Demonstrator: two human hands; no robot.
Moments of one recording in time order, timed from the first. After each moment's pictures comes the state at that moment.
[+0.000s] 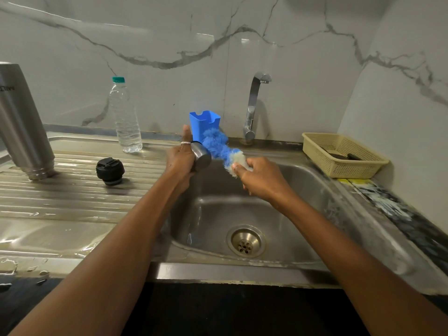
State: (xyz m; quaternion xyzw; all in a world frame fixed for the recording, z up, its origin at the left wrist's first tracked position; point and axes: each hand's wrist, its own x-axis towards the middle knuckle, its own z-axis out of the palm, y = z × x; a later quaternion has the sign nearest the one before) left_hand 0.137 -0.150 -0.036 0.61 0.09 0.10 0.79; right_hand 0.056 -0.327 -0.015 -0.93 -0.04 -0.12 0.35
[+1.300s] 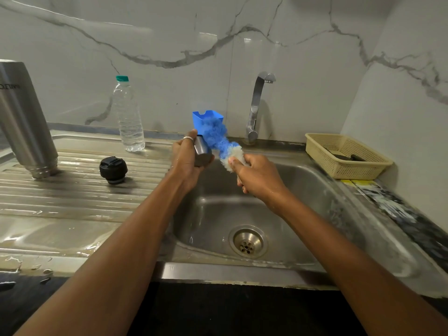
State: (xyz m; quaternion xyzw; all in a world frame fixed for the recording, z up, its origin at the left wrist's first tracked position) left_hand 0.146 -0.149 -0.038 0.48 0.04 0.06 0.87; right_hand 0.053 -0.314 -0.015 -0.88 -0.05 -0.13 0.45
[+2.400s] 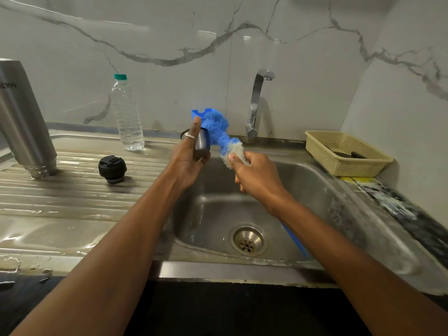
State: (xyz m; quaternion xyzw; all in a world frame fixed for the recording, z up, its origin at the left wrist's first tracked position) left_hand 0.135 -0.148 -0.033 0.49 -0.02 0.02 0.87; right_hand 0.045 -0.307 -0.016 -0.87 -0.04 -0.15 0.47
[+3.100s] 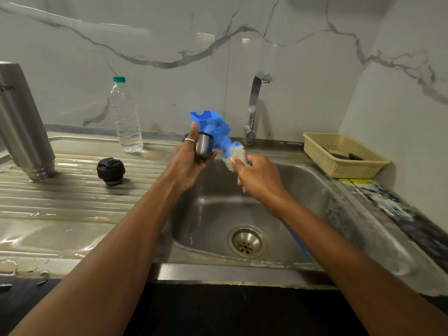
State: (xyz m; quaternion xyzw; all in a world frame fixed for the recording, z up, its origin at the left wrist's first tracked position) left_hand 0.131 -0.153 -0.029 0.45 -0.01 0.01 0.89; right_hand 0.049 -0.314 -0.017 -0.88 -0.03 -0.15 0.44
